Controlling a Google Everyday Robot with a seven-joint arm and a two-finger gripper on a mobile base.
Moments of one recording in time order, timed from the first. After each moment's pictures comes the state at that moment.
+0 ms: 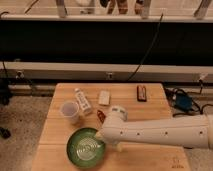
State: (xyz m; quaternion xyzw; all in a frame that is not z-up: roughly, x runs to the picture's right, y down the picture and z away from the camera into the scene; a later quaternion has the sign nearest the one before) arm 0.016 0.279 0.734 -0.24 -0.19 -0.47 0.83
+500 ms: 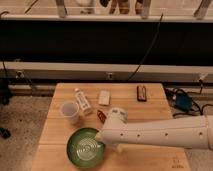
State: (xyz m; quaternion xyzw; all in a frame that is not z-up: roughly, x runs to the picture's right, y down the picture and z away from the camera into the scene) arm 0.015 0.284 0.736 -0.23 -0.19 -0.47 0.83
